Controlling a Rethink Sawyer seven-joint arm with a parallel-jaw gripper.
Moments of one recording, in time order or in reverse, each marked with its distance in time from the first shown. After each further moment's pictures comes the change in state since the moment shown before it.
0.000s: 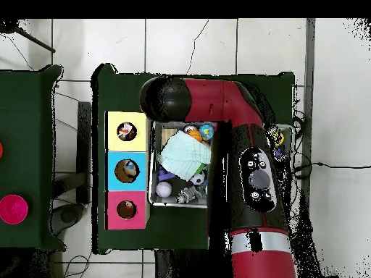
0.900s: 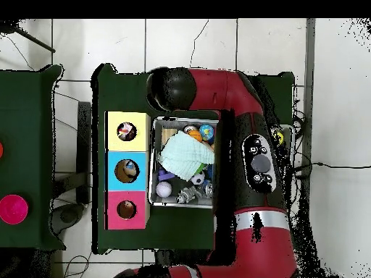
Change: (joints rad) arm -0.018 0.092 0.045 -0.110 -0.031 0.032 -0.047
